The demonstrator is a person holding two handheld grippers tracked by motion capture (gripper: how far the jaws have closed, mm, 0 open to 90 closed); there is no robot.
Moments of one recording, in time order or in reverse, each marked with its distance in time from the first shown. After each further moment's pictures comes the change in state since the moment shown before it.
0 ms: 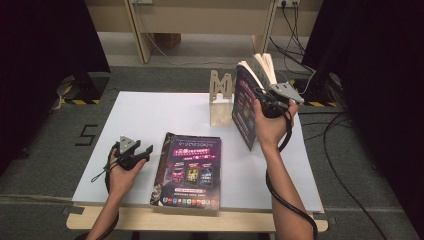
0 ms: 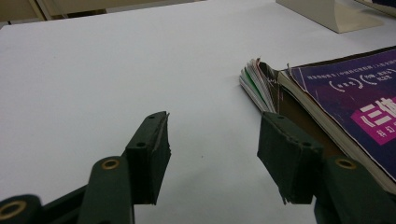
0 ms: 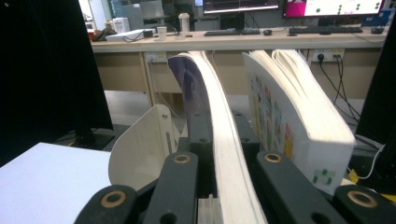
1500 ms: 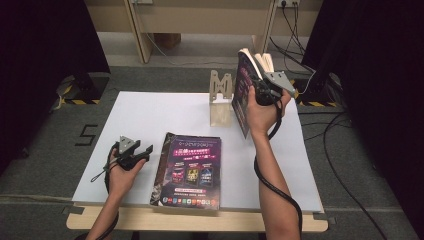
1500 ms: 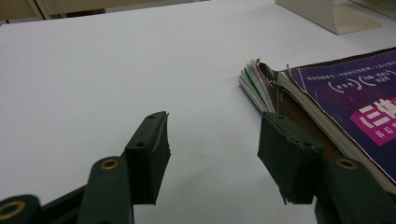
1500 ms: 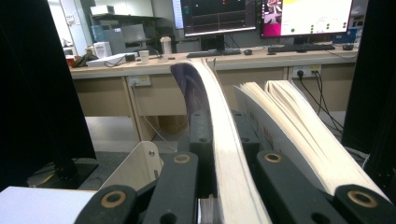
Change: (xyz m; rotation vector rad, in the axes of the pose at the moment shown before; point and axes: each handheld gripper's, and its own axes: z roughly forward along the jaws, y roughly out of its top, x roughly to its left) left arm 0.001 0.000 0.000 -0.006 -0.005 -0.007; right arm 0.009 0.014 0.033 -0.090 -0.084 0.034
